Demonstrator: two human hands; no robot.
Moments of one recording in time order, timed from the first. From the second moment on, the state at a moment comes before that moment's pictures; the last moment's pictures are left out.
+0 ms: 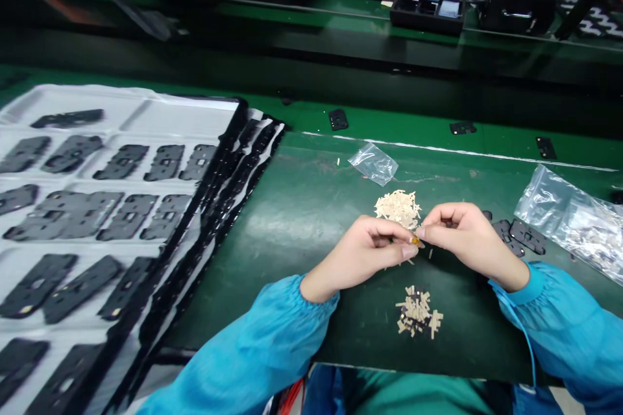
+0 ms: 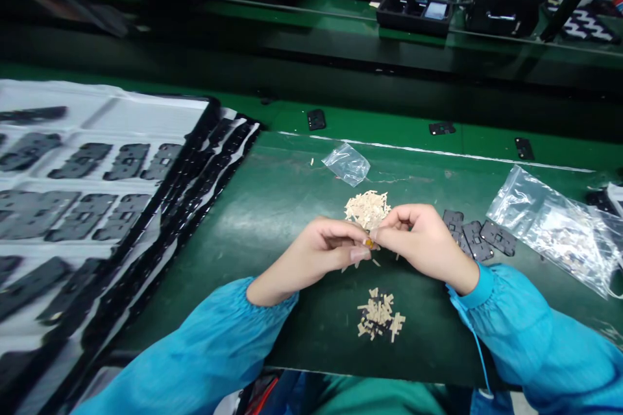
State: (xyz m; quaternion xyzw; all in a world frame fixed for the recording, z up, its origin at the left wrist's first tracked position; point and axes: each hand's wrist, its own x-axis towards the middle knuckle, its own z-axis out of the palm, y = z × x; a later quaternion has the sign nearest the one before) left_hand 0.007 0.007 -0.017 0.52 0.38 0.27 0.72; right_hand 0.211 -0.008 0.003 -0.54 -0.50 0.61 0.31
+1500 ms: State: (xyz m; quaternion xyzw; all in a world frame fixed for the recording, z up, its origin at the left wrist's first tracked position) left_hand 0.005 0.012 -0.026 0.38 0.30 0.23 0.85; right_hand 0.218 -0.019 0.007 -0.28 -0.90 -0.02 0.32
